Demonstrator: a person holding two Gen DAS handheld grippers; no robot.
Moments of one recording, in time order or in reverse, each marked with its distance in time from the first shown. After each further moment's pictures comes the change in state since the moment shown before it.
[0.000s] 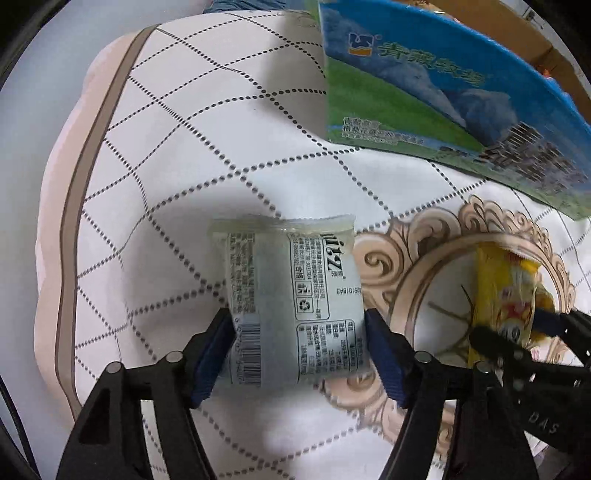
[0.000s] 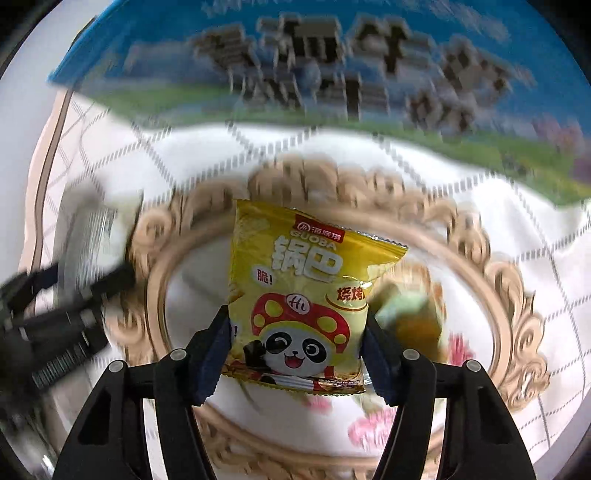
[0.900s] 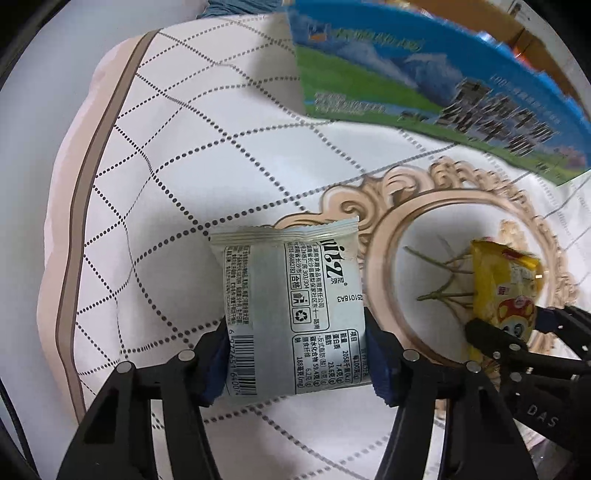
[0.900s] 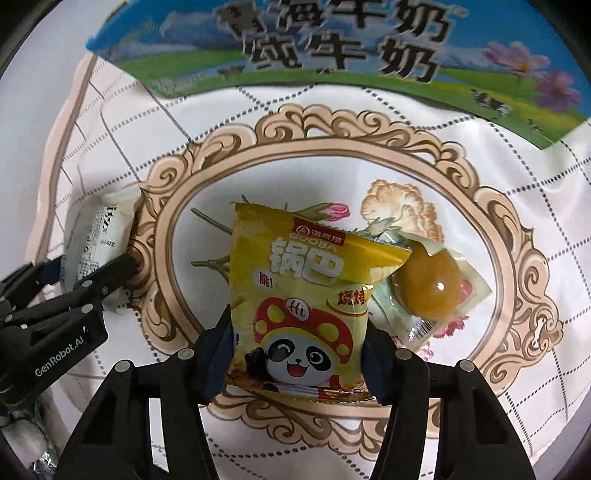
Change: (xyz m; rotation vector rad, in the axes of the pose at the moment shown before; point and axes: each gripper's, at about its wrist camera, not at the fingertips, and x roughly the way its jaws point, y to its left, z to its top) left arm -0.035 -0.015 -0.026 0.024 -0.013 -0.015; right arm -0.017 -0.008 -0.019 0.032 -0.049 0.033
